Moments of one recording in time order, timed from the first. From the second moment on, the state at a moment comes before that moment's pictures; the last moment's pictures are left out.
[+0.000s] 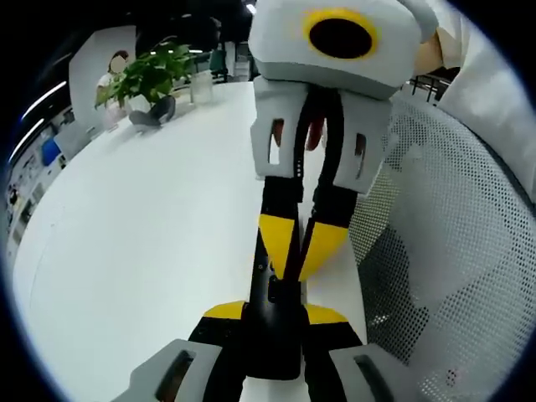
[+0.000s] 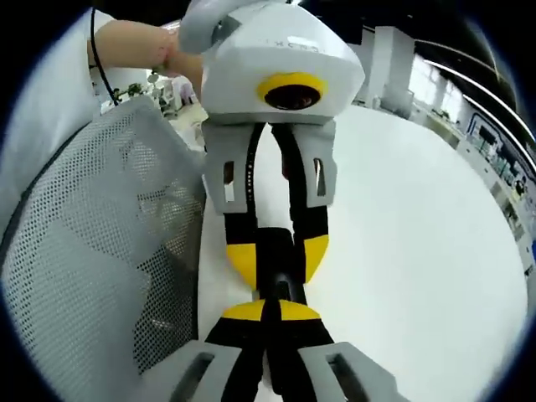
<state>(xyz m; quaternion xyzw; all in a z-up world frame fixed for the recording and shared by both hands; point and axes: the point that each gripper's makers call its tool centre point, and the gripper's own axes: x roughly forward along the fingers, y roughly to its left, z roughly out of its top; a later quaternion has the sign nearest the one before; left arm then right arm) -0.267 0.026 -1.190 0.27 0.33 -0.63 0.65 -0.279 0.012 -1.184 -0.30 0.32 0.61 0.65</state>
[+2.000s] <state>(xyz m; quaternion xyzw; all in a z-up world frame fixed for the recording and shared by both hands) -0.243 0.067 -1.050 -0.02 0.15 -0.41 0.90 -0.264 0.002 -1.199 -0.30 0.33 0.58 0.68</state>
